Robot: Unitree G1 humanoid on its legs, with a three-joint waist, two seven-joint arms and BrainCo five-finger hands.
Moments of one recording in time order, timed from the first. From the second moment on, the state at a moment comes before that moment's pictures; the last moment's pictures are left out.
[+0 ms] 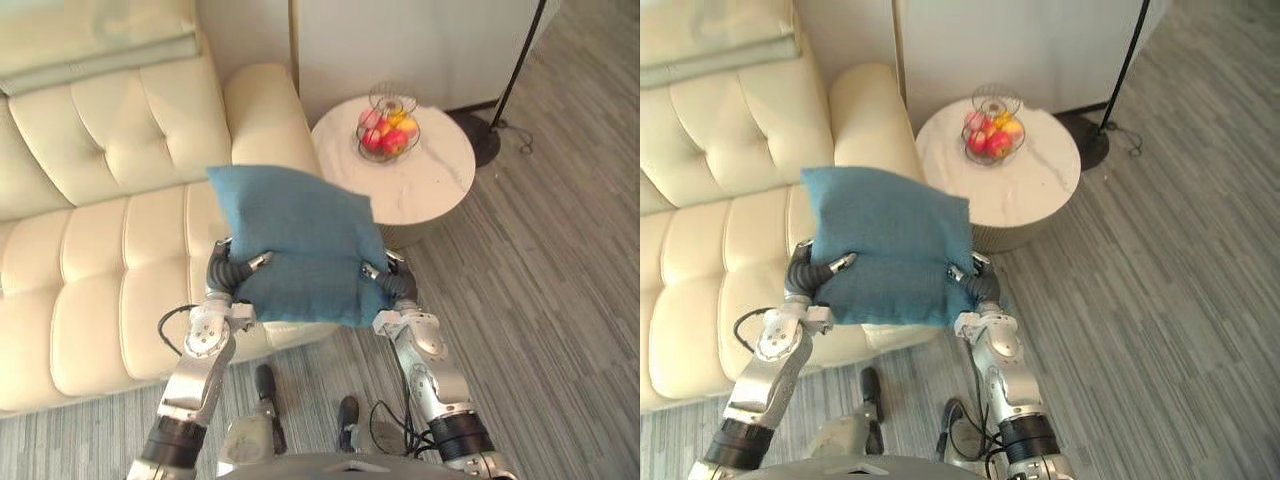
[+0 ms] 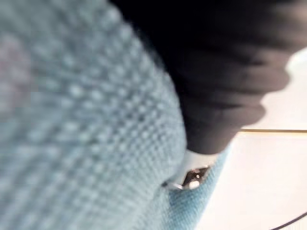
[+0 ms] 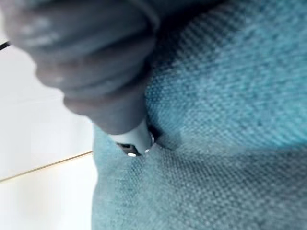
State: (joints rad) left arm 0.04 0.10 -0.14 -0.17 -0.18 0.05 0.21; right arm -0.03 -0.08 0.12 0.02 0.31 0.00 -0.09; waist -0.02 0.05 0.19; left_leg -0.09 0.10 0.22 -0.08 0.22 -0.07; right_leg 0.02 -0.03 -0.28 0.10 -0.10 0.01
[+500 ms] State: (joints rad) left arm 0.21 0.07 -0.07 -0.35 -0.16 0.04 0.22; right arm -0.02 -0.07 0.19 -0.07 0.33 0.00 -0.05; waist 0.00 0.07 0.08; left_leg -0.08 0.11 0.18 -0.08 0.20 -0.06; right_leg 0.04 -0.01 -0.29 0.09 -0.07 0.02
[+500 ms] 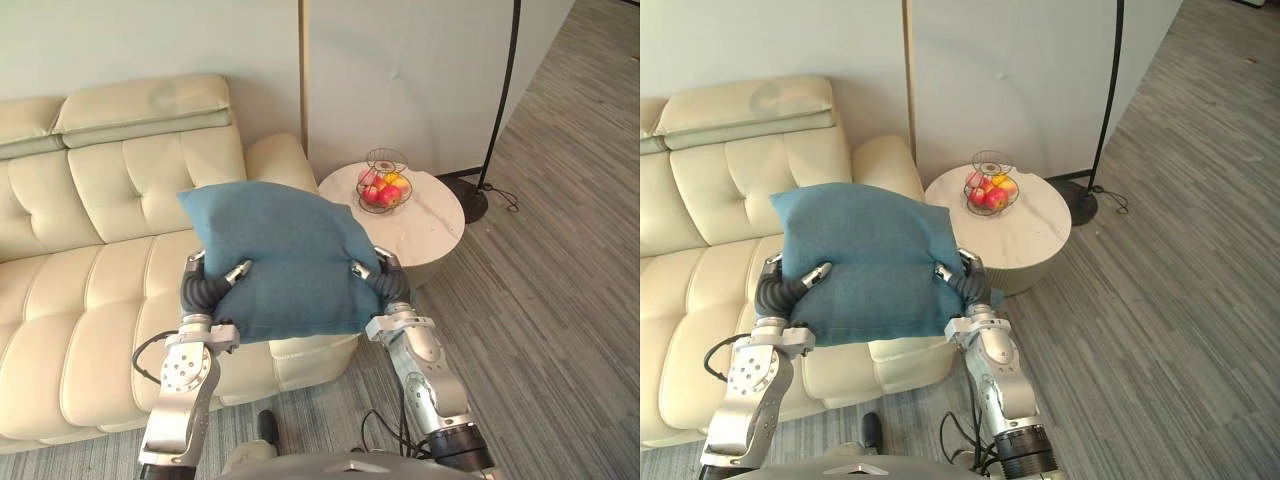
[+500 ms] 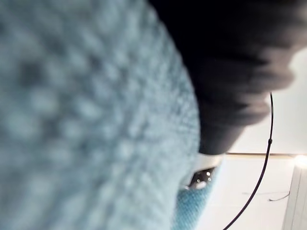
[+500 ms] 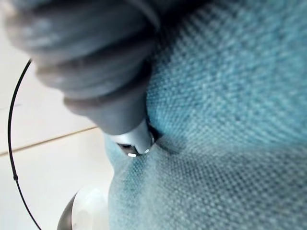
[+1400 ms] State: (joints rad) left arm 0.12 0.06 -0.05 -0.25 -0.23 0.00 0.25; right arm -0.17 -0.04 0.14 0.07 0.33 0.00 -0.07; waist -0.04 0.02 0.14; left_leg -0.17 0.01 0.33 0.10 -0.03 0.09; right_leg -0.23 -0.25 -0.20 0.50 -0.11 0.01
